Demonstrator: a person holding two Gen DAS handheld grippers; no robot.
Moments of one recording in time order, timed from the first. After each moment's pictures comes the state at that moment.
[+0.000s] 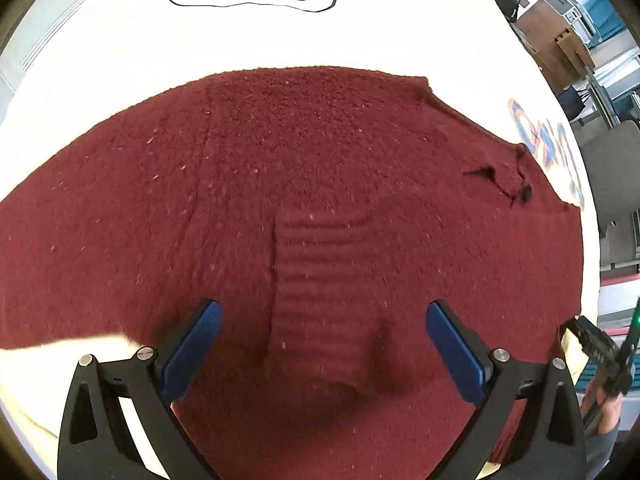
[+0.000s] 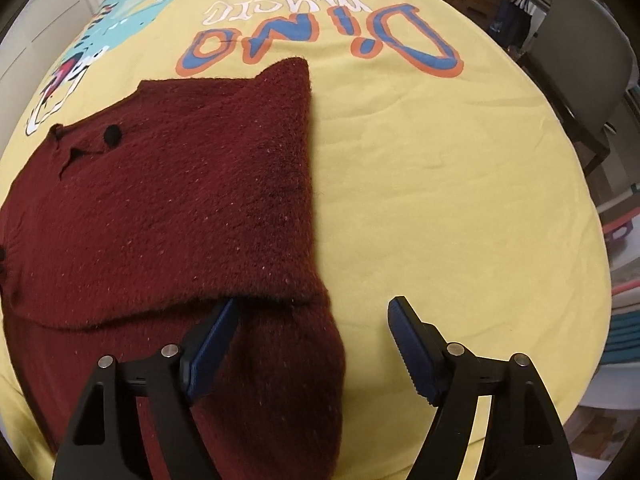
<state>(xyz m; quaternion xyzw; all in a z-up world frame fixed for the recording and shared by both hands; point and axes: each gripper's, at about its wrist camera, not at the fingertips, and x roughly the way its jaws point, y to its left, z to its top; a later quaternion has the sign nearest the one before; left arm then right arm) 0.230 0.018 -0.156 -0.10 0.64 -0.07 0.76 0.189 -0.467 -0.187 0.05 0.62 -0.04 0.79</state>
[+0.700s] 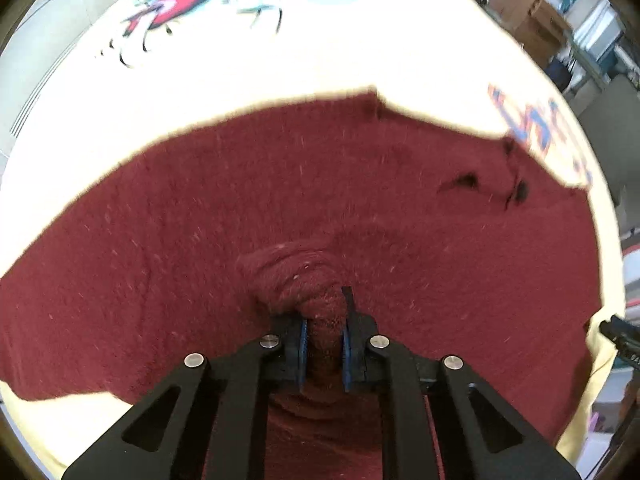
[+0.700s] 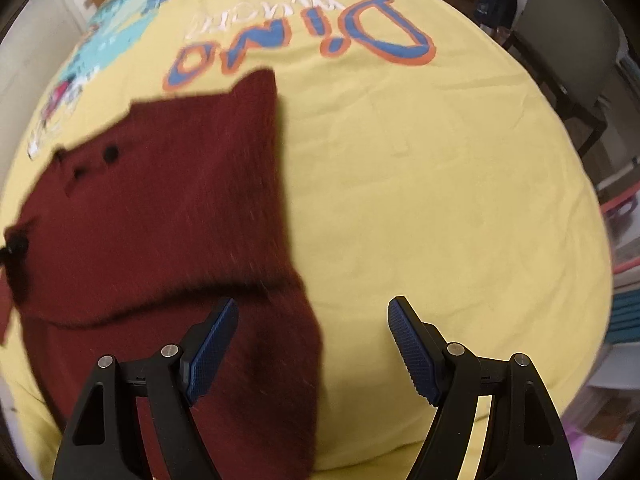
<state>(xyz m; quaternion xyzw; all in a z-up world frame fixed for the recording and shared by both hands) 0.248 -0.047 -0.156 -0.03 0.59 -0.09 0.80 0.183 -0.496 -0.172 0.10 0.62 -0.04 0.78</state>
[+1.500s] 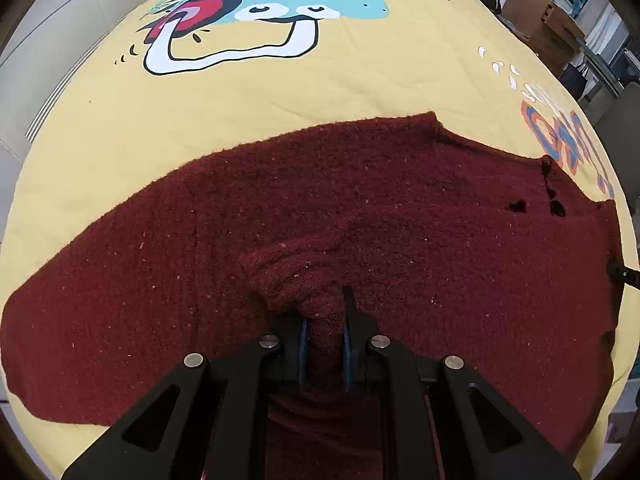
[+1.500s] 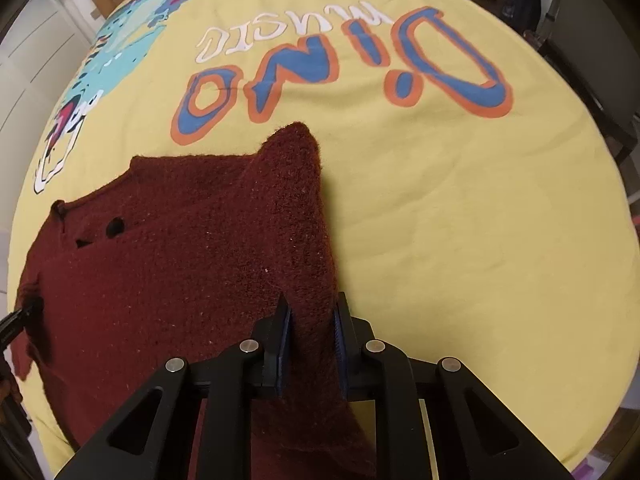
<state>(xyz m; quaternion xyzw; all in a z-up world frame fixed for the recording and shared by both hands) 0.247 0.006 -0.161 -0.01 0.58 -0.06 0.81 0.275 -0.474 -0.195 0.11 0.61 -0.02 0.78</state>
